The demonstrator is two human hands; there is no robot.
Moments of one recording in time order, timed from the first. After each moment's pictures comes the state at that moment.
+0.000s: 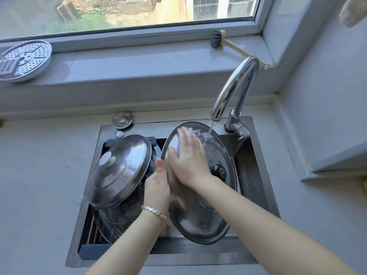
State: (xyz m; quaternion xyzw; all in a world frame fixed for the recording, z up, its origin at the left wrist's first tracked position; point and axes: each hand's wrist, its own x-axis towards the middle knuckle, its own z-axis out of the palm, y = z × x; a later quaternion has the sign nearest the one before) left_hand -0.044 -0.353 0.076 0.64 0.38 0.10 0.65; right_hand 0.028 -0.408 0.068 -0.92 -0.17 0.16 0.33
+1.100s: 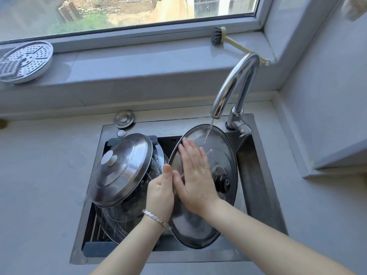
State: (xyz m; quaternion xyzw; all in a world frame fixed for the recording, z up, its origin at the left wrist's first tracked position) left_hand -0.059 -0.356 0.073 0.70 0.30 0.10 0.65; right_hand -0.017 -0.431 0.041 -0.88 -0.29 -0.05 0.37
